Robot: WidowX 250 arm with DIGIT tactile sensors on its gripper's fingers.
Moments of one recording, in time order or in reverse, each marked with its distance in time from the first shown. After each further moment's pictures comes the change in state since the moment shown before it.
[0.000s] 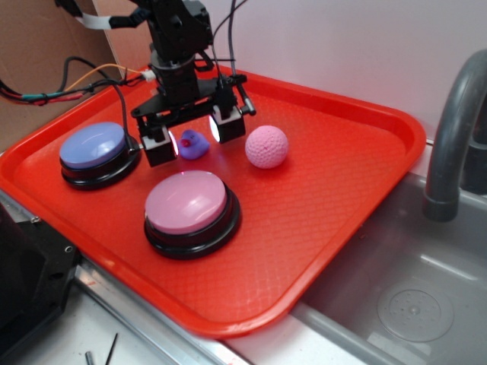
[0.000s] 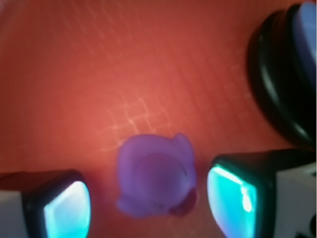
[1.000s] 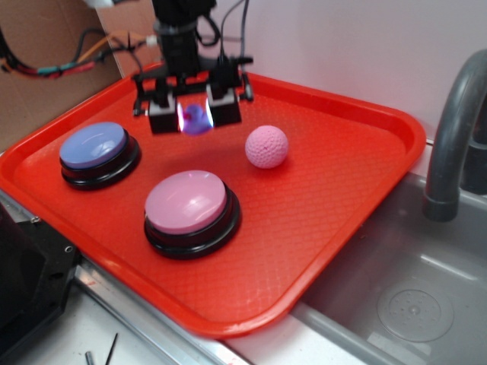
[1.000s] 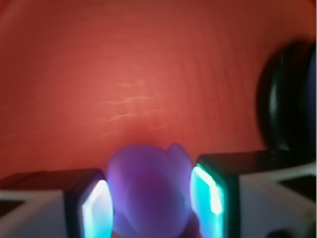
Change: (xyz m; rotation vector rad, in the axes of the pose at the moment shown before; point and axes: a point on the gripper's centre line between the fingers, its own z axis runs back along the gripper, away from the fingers) arm 0.005 -0.015 0.046 -0.006 0.148 -0.344
